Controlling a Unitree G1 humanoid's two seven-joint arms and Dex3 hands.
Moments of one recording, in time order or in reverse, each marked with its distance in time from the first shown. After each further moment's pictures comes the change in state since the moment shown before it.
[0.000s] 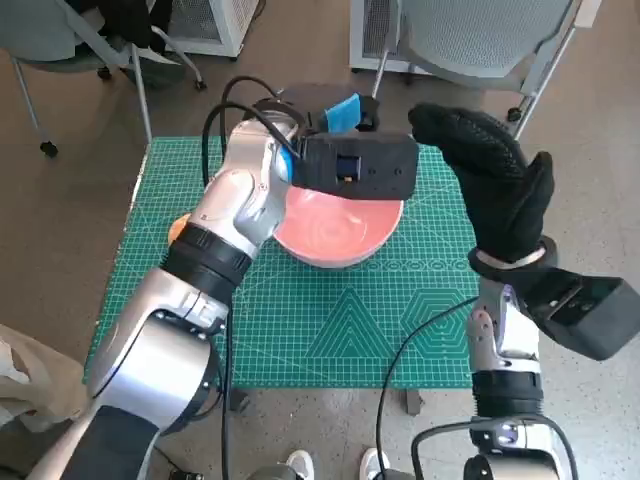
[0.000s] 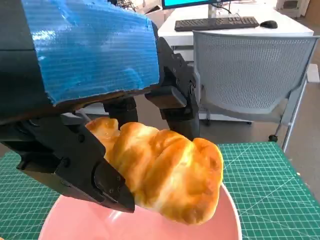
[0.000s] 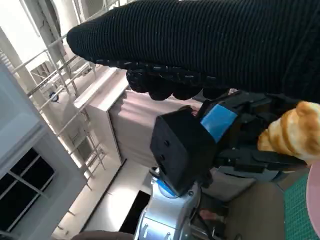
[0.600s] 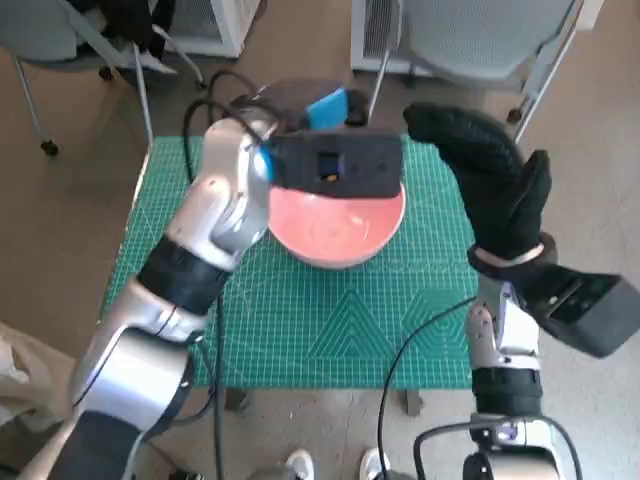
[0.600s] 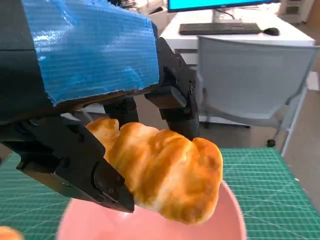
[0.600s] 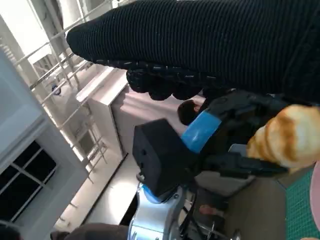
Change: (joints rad) left arm 0.064 0.051 0.009 -0.220 0.012 0.095 -0.055; right arm -0.011 0.000 -0.001 0.010 0.003 0.000 0.023
